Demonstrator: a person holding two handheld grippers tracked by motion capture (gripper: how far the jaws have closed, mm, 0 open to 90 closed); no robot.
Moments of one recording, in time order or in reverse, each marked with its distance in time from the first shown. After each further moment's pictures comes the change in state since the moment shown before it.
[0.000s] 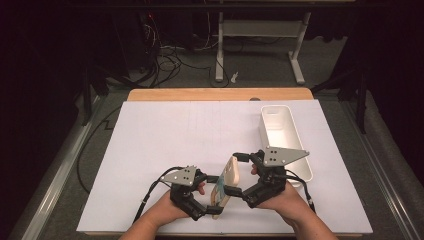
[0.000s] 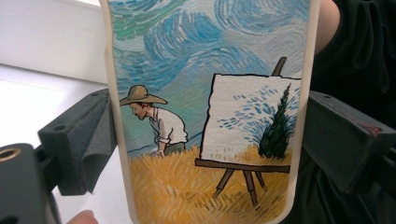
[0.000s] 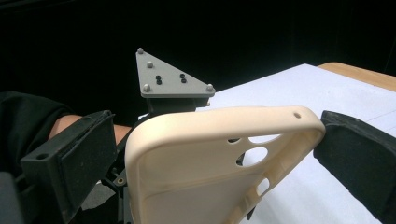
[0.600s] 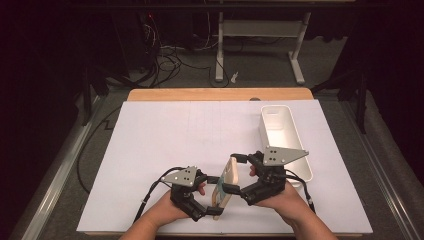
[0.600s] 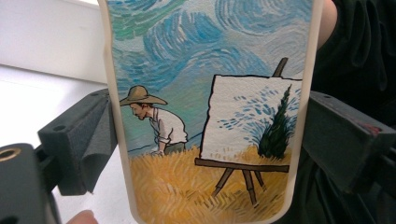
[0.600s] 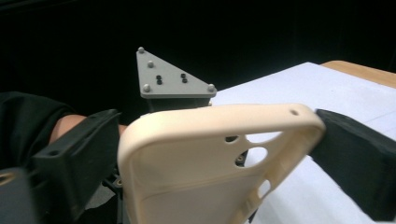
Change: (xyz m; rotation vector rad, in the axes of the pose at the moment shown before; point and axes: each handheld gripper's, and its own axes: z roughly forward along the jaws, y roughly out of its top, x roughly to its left) left arm -0.001 0.000 0.001 0.007 -0.005 0.006; right arm -0.001 -0.001 0.000 -0.006 -0.004 0.015
